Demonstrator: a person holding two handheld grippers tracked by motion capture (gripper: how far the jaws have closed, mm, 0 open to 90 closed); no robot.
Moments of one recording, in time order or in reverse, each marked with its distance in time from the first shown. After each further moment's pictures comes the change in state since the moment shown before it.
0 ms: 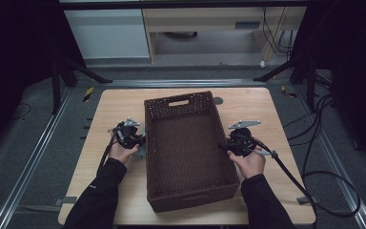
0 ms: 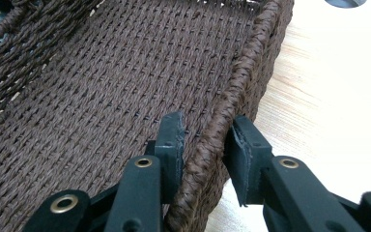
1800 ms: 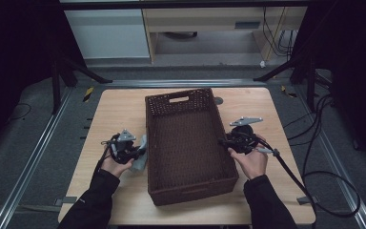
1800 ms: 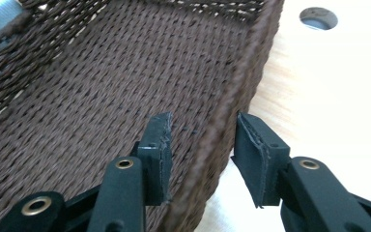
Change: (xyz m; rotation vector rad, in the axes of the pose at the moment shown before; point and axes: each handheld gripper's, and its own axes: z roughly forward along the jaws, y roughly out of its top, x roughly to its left) left arm -0.031 -0.036 -0.035 0.024 -0.045 0.077; right arm 0.001 0.008 -0.010 -0.019 -0.041 -0.028
